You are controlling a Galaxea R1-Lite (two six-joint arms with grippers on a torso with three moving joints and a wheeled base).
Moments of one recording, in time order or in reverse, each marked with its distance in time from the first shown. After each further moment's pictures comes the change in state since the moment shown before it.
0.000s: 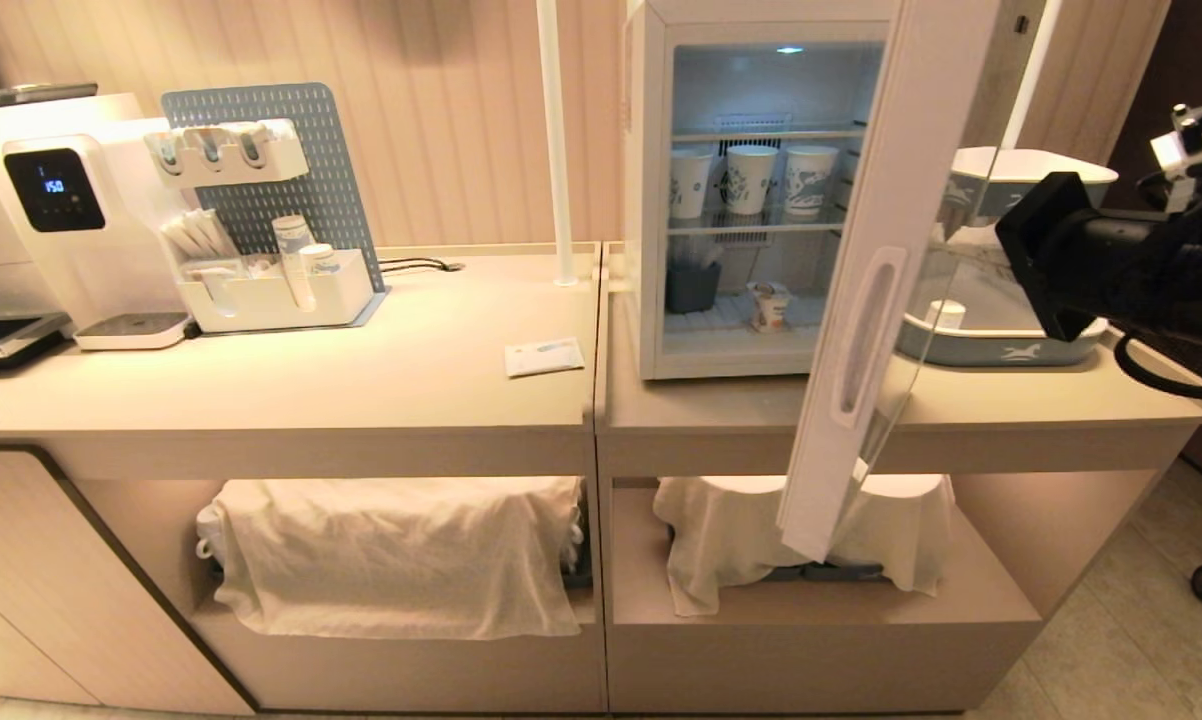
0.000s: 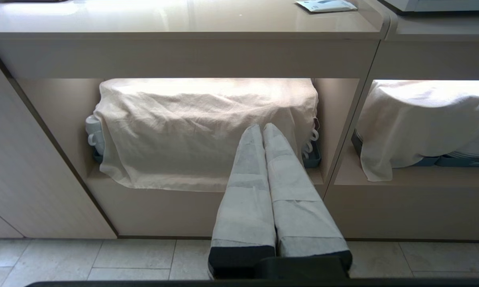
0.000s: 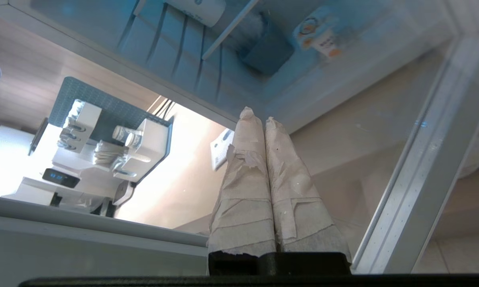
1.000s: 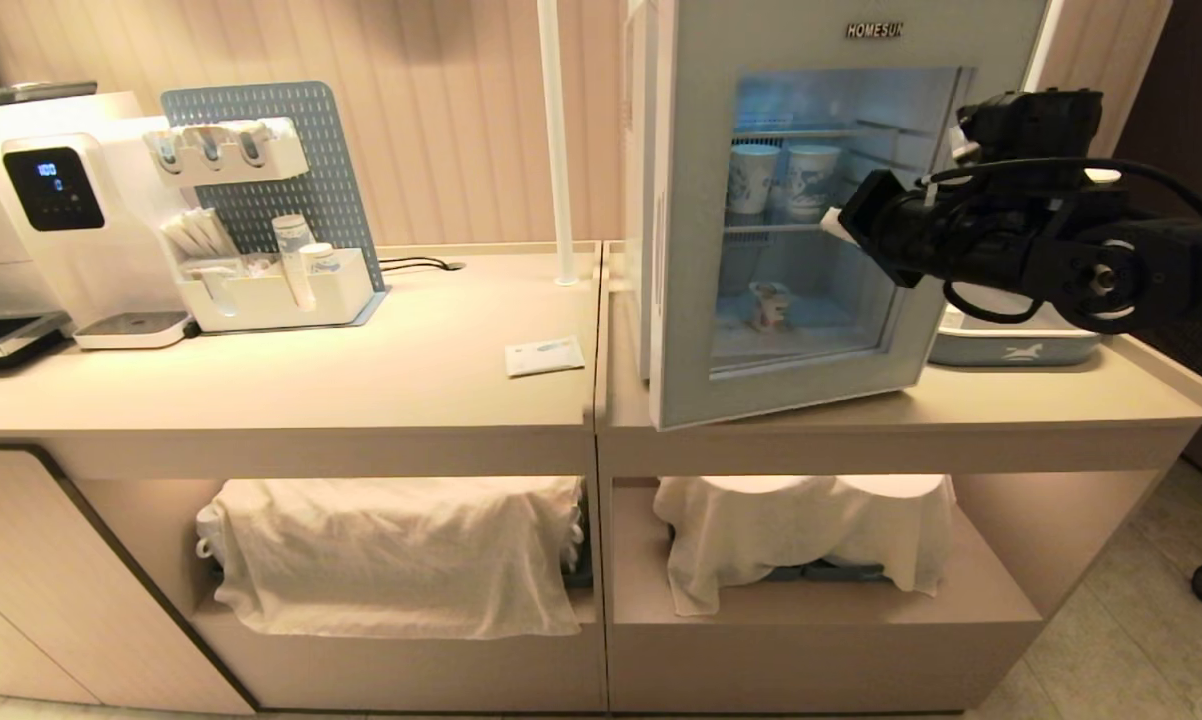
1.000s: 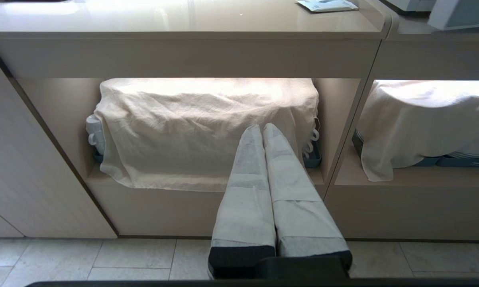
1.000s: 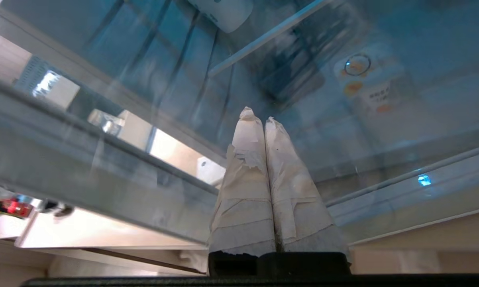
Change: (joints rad) left arm 0.000 0.000 0.000 0.000 0.000 0.000; right arm 0.012 0.414 -0.445 -0.008 0.069 -0.176
